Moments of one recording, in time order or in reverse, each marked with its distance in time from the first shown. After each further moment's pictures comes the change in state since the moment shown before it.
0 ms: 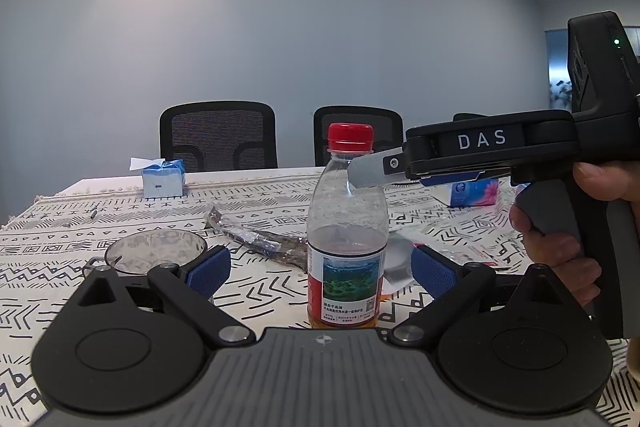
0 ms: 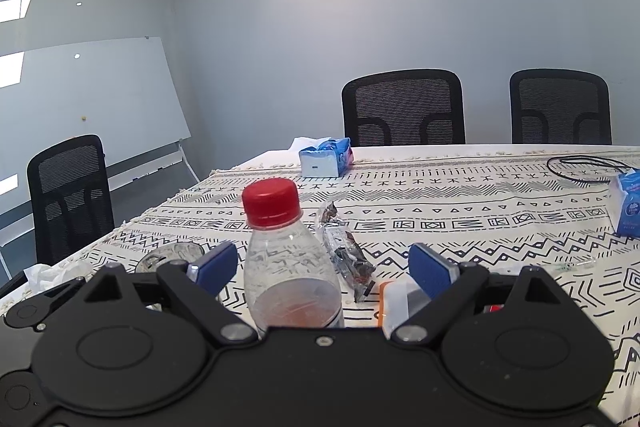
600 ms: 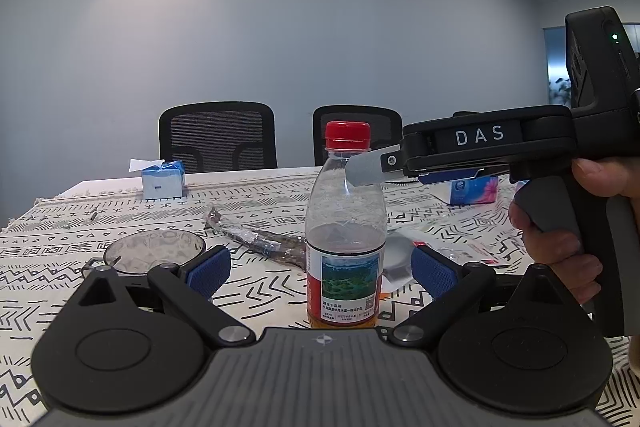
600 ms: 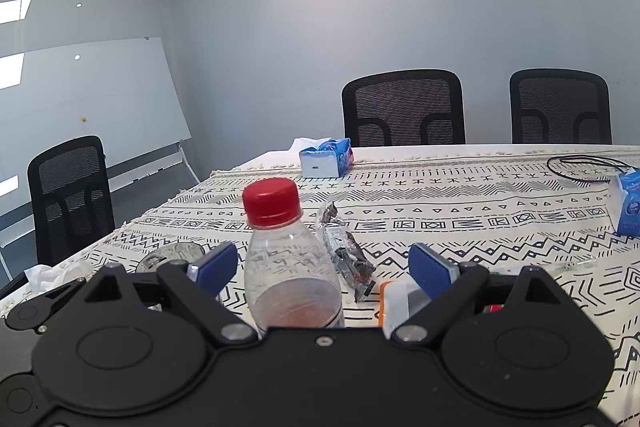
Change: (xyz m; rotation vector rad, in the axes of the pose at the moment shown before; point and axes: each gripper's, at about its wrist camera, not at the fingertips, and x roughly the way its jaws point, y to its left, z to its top) left arm 0.003 -0.002 -0.002 0.009 0.002 0.004; right arm -0.002 -0.004 -0.003 0.008 -0.003 0.001
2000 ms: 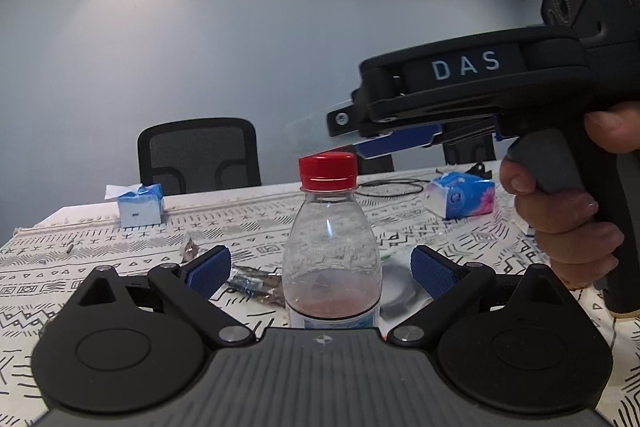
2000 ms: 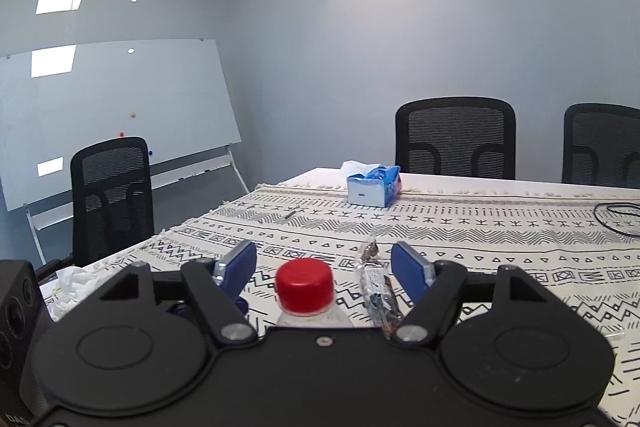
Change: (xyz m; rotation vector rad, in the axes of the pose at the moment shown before) left arm 0.047 -0.001 0.016 0.045 -0.044 -0.052; right arm 0.009 0.002 0.045 -0.113 -0.024 0.173
